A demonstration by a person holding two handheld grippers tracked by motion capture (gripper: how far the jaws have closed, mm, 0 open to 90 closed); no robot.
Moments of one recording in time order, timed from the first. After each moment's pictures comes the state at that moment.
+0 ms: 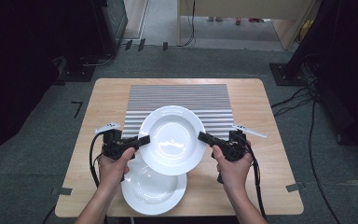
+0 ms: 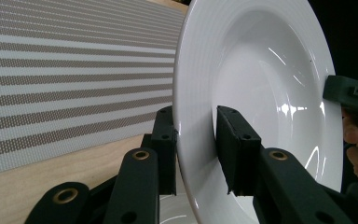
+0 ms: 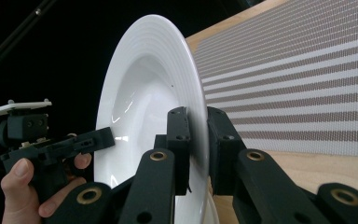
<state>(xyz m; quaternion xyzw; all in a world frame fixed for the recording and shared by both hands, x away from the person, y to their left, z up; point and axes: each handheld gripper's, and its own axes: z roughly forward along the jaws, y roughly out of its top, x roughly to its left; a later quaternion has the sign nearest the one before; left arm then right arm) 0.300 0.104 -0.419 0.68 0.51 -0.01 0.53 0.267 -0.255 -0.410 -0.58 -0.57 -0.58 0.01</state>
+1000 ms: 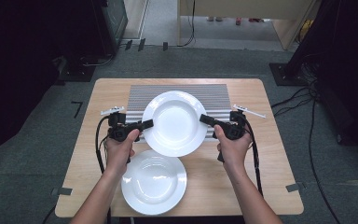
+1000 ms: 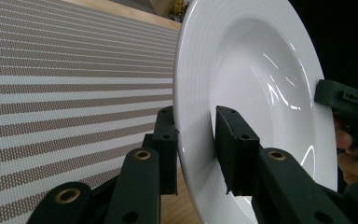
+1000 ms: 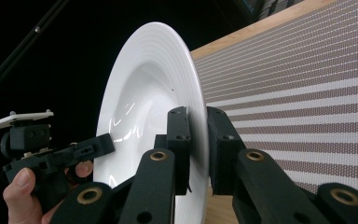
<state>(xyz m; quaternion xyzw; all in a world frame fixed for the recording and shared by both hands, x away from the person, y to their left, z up) 0.350 0.092 -0.414 0.67 0.52 -0.01 0.53 0.326 -0.268 -0.407 -0.59 -0.56 -0.58 0.03</state>
